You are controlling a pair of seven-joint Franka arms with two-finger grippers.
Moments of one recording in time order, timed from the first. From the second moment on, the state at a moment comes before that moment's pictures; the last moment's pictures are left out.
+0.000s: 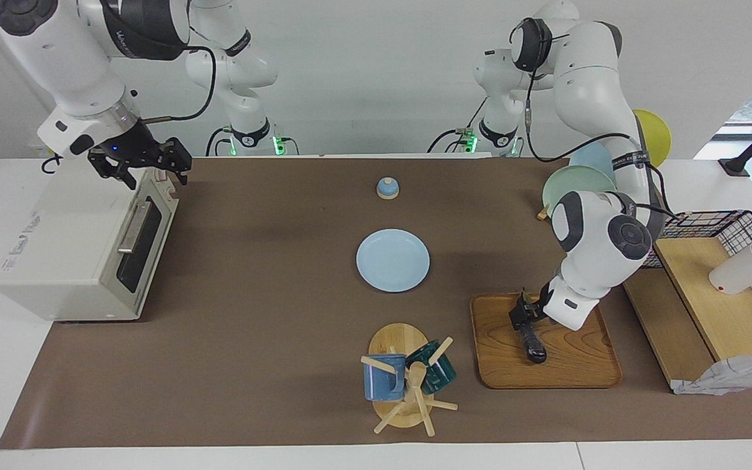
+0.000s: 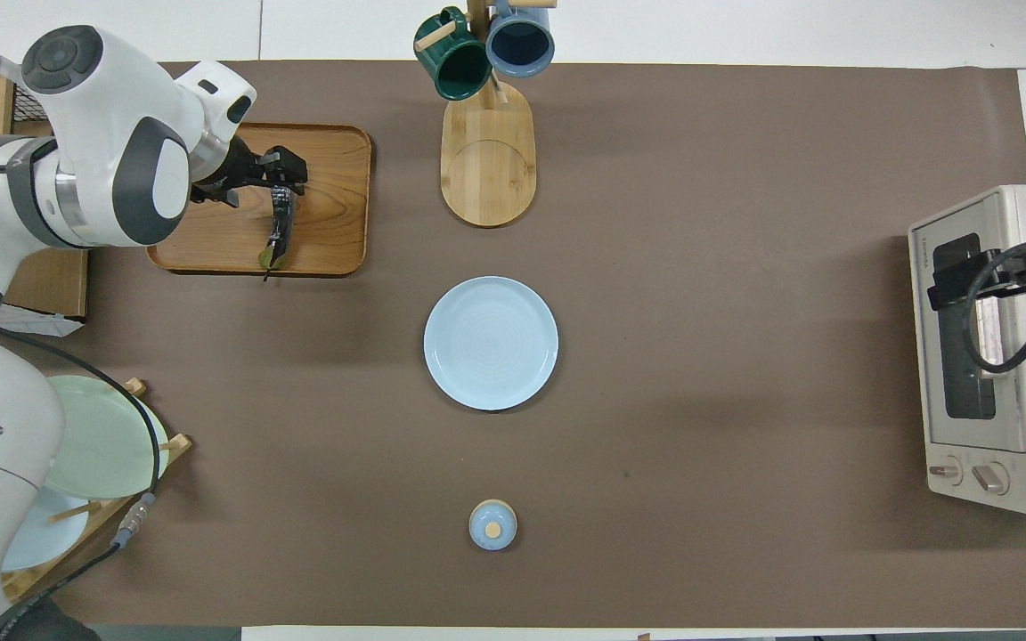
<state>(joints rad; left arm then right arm) -0.15 0.59 -0.02 -1.41 -0.10 2.03 -0.20 -0.02 0.01 -0.02 -1.61 -0.01 1.51 -0.13</state>
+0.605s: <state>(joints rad) -0.11 0.27 -0.01 -1.41 -0.10 1.69 -0.20 -0.02 0.01 -0.02 -1.60 -0.01 1.52 -0.13</state>
